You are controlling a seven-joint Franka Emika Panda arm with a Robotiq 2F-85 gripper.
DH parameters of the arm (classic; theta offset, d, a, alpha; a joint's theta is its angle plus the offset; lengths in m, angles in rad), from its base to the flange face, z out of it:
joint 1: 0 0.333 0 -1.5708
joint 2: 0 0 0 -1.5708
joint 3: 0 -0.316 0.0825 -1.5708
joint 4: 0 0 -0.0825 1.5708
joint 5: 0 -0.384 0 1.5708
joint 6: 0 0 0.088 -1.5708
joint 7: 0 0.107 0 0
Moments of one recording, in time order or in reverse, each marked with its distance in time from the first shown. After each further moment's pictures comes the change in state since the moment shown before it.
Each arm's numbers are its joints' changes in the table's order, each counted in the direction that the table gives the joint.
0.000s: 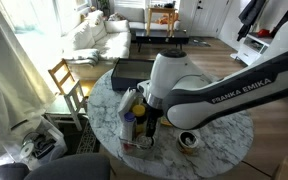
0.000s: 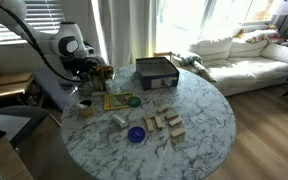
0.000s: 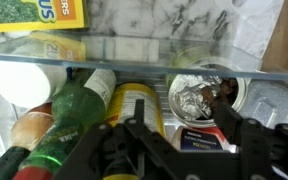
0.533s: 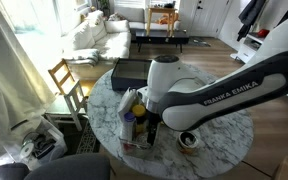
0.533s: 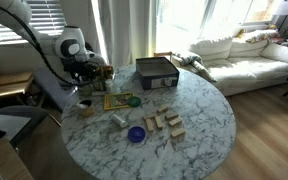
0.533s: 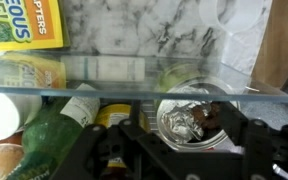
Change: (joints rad) arm 0.000 0.046 -0.007 0.034 -0.016 0.076 0.000
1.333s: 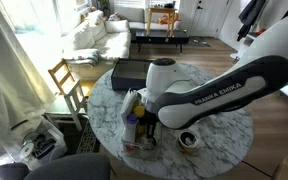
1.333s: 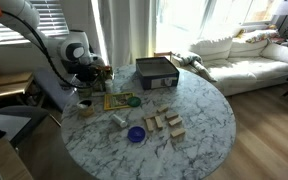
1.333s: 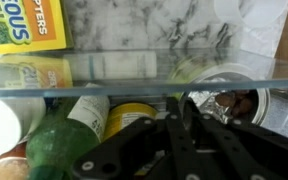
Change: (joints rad) arm -0.017 0.063 0.000 0.049 -0.001 -0.001 0.000
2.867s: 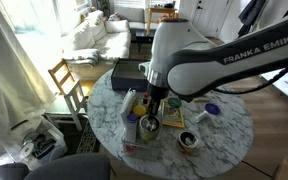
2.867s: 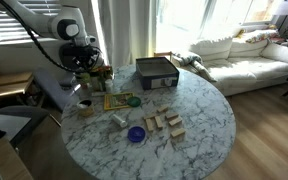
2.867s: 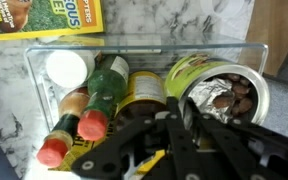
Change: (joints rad) arm -0.022 -0.189 -0.005 0.016 -0.029 0.151 -0.023
